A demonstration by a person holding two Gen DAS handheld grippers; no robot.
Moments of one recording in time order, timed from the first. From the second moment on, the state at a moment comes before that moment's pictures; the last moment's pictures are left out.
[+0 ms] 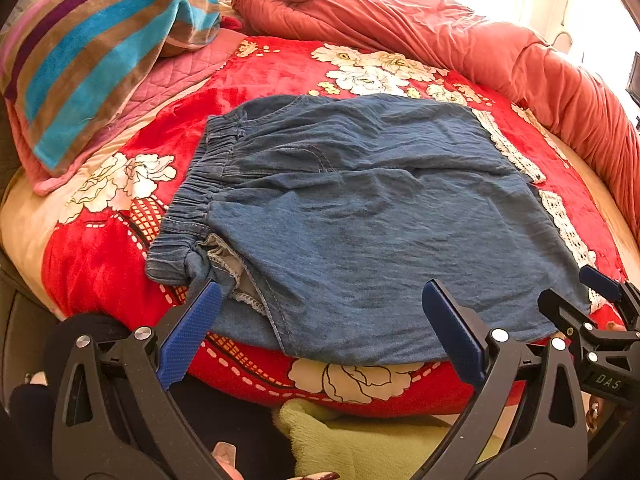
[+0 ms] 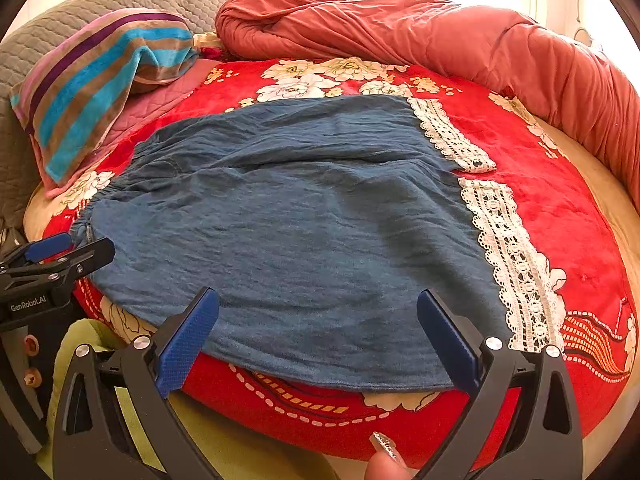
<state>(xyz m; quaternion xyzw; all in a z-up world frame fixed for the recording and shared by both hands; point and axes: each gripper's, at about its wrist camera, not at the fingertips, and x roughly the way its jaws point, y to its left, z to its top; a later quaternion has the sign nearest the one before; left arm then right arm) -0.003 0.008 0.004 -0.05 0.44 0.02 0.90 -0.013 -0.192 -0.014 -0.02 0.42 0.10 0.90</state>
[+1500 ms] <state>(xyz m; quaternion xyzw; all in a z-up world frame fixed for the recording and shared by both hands) 0.192 0.161 -0.024 -0.12 0.48 0.05 0.87 0.277 -0.047 -0.008 -0.18 0.41 0.28 0.85</state>
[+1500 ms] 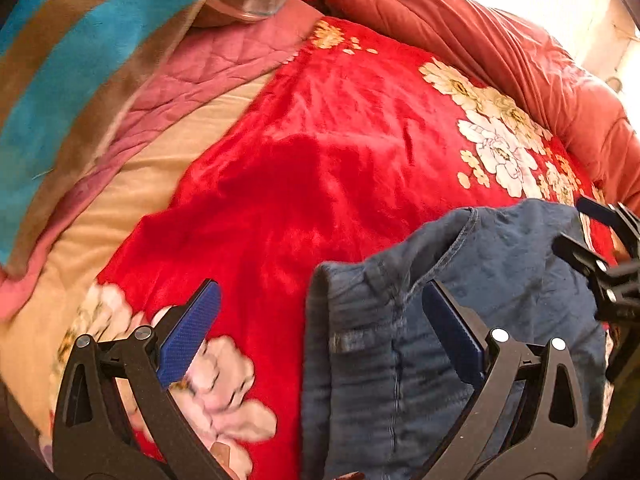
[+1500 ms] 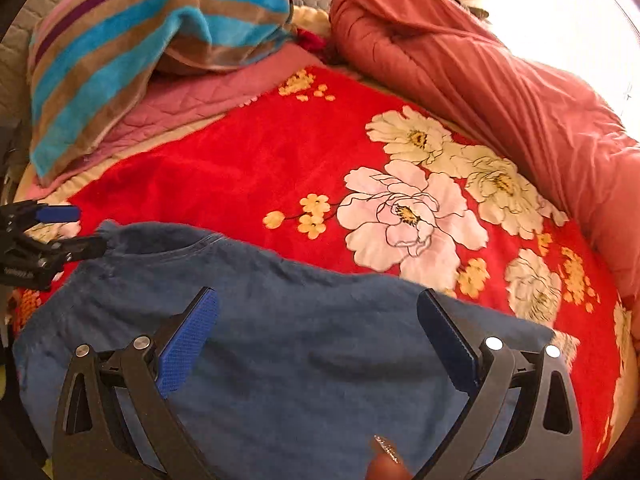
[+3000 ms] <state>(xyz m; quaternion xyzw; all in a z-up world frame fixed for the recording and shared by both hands) 0.115 0.114 0.022 0.00 0.30 0.04 0.95 0.167 -0.066 0.036 -0.11 0.33 0.39 0.85</state>
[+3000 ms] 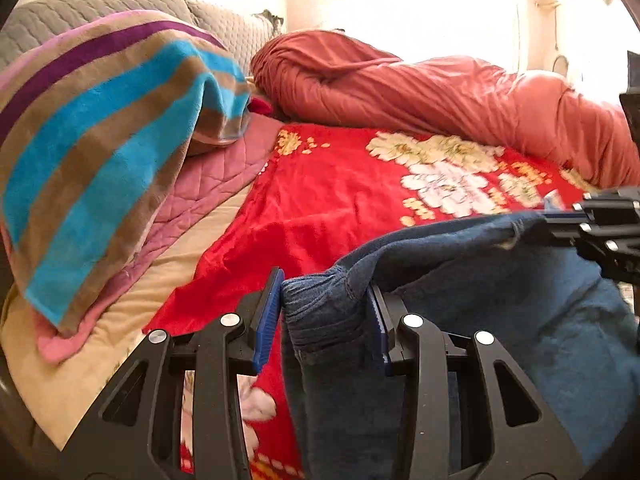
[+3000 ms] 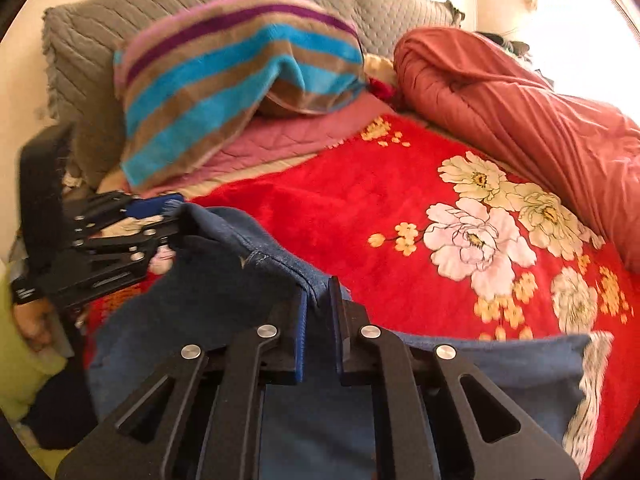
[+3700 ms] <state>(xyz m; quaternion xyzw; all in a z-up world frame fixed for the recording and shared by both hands) 0.007 0.102 0.006 0.00 0.38 -0.01 0.92 0.012 -0.073 -0.014 -0.11 0.39 0.47 0.79</state>
